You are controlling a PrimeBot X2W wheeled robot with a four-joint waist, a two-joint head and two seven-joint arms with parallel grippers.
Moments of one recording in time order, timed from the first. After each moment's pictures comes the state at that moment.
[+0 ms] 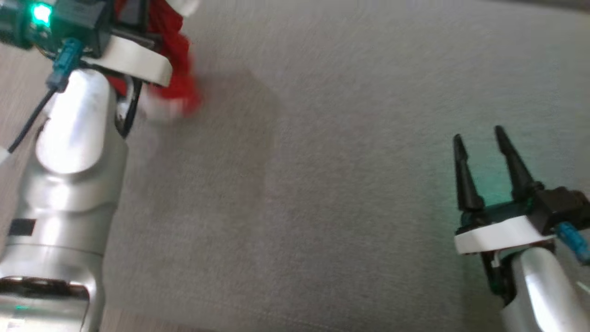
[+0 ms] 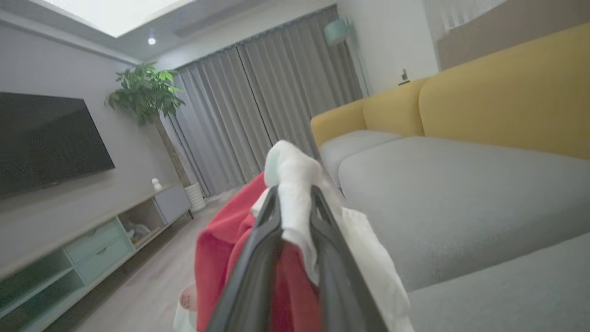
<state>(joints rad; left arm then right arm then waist) -0.96 0.17 -0.24 0.67 -0.04 -0.09 -0.26 -0.16 -0.14 0.06 0.19 0.08 0.12 -0.26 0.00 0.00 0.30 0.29</state>
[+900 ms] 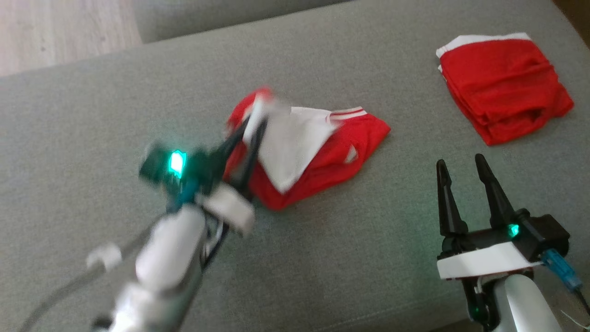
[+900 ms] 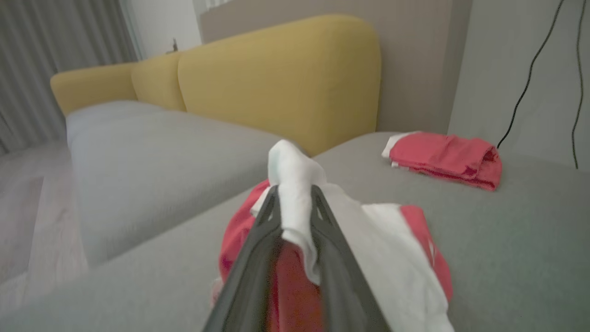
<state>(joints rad) -0.59 0.12 -0.57 0.61 -0.23 -0.09 -0.25 -0.06 -0.05 0.08 0.14 0.14 0.12 -0.26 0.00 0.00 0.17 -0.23</state>
